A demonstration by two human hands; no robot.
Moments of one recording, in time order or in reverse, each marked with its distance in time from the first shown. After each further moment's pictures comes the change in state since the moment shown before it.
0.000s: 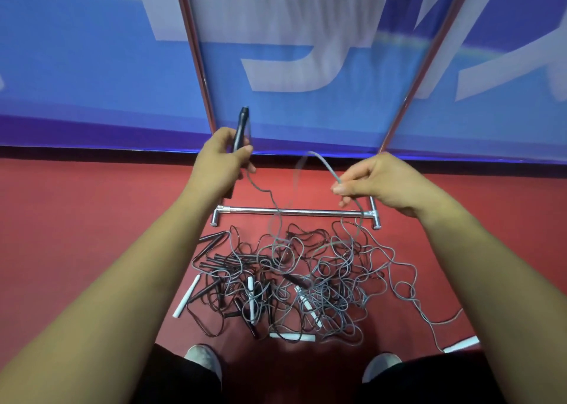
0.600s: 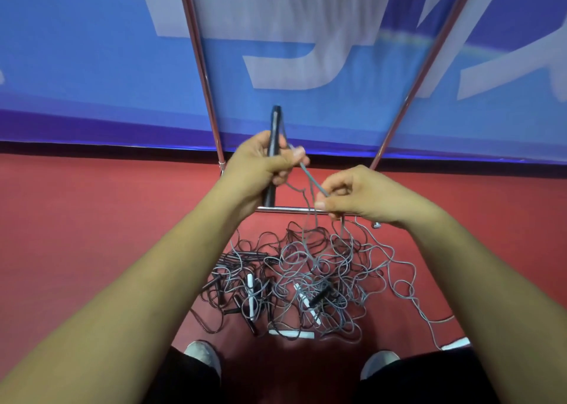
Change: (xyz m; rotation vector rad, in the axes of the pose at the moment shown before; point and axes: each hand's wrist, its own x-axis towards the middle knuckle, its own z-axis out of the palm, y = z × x) left_hand -0.024 0.027 0.038 -0.575 -0.317 -0.121; right_hand -0.005 -0.006 0.028 -0.082 -0.174 -0.013
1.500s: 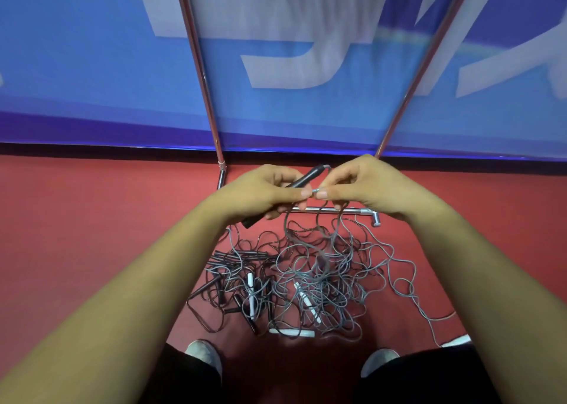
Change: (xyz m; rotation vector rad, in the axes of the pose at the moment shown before) left_hand -0.010 -0.003 -0.011 0.597 -0.451 -0.159; right_hand -0.001 -0.010 -0.009 0.017 0.053 -0.065
